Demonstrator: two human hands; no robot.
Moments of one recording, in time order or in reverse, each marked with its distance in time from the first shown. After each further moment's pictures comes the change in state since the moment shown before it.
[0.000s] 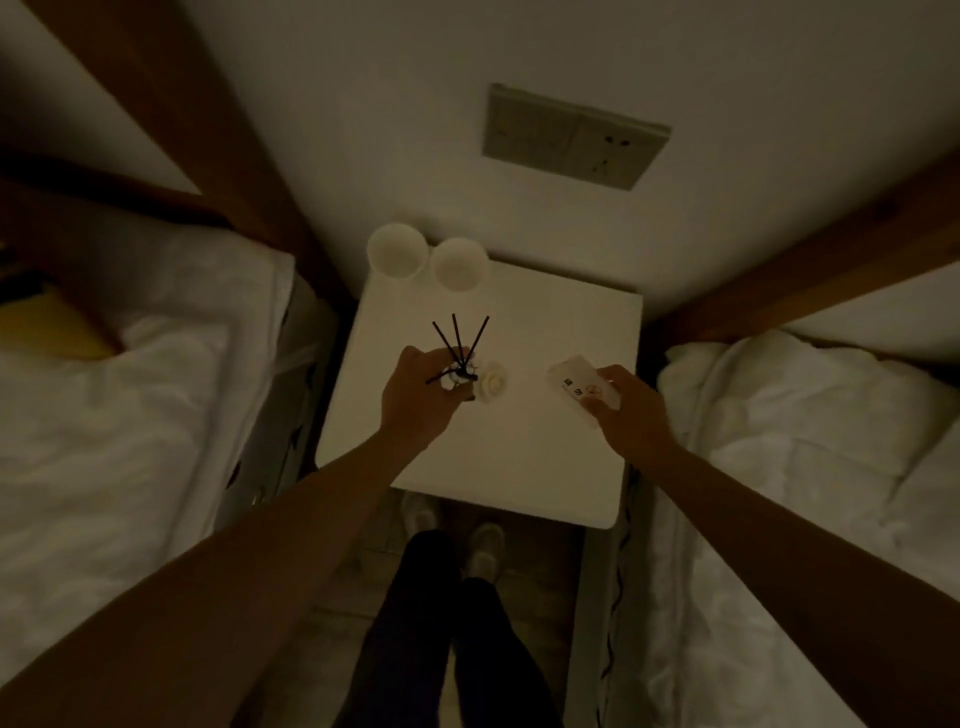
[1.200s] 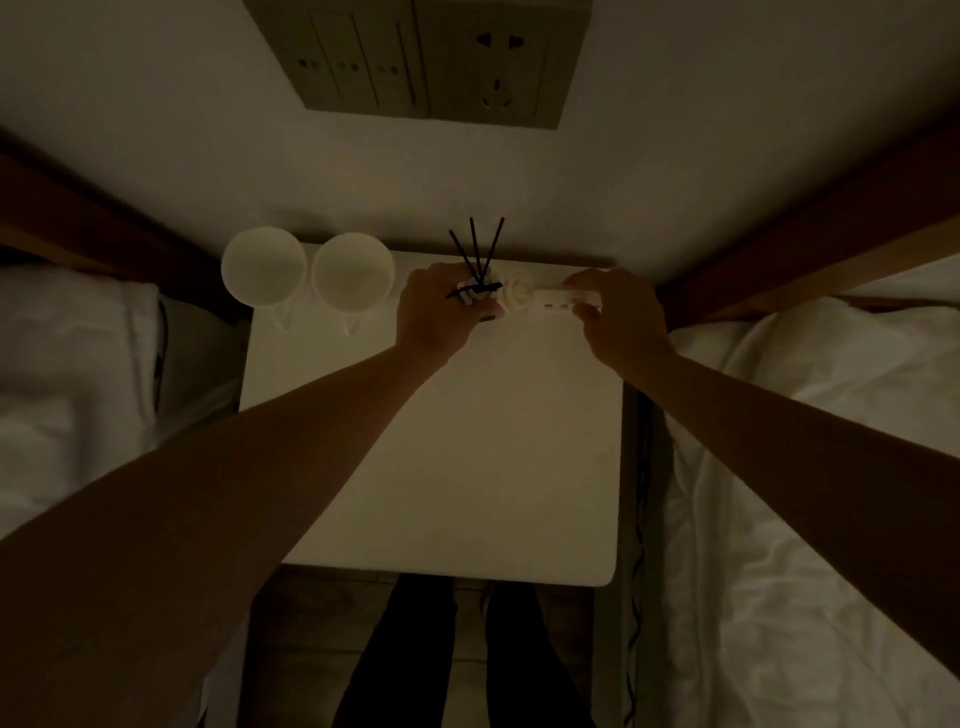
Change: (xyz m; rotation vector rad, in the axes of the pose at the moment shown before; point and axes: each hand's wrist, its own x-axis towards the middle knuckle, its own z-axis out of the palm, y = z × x) left_hand 0.181 0.018 0.119 0.072 0.014 0.179; right_hand 0.169 0.033 -0.016 -0.199 0.100 -0.181
